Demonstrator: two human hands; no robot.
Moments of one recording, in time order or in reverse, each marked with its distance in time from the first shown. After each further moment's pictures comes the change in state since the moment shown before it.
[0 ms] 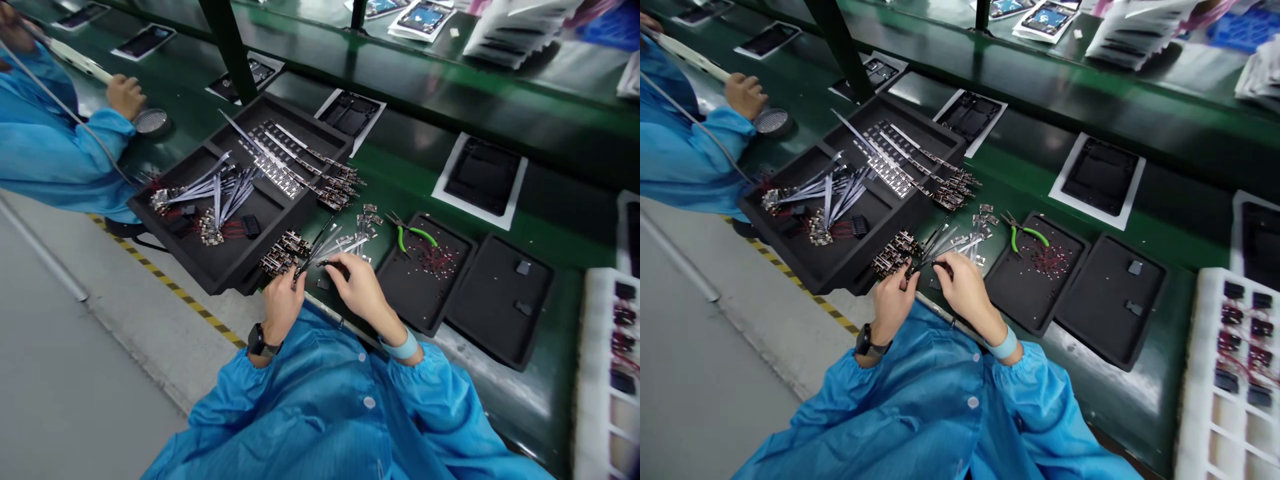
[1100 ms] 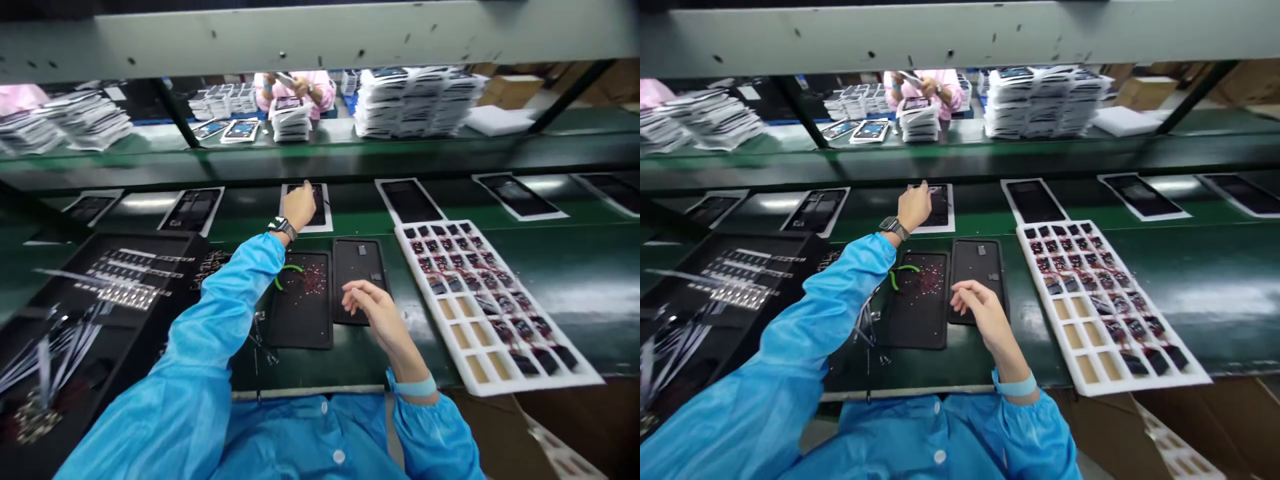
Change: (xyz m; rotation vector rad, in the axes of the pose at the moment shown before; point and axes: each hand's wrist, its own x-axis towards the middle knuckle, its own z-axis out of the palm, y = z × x) left_hand 0.197 0.401 0.095 0.135 -0.250 0.782; right_hand -0.165 0.081 -0.146 0.839 0.693 0.326
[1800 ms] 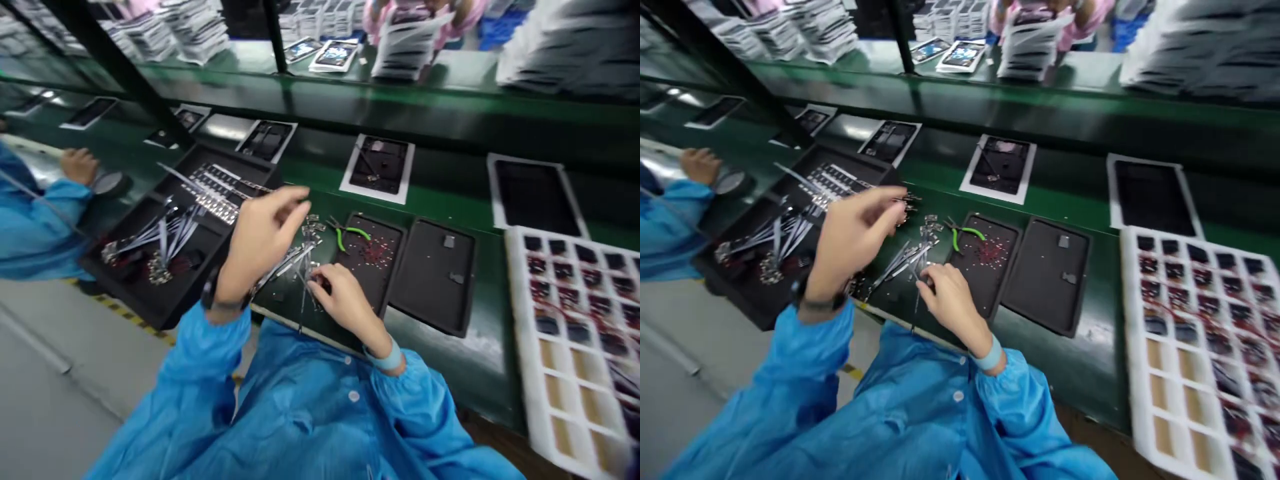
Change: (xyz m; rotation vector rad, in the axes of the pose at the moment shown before) left_hand -0.237 -0.103 -0.117 -0.349 0.201 -0.214; right_hand 0.013 0.035 0.146 -0.885 -0.550 -0.341
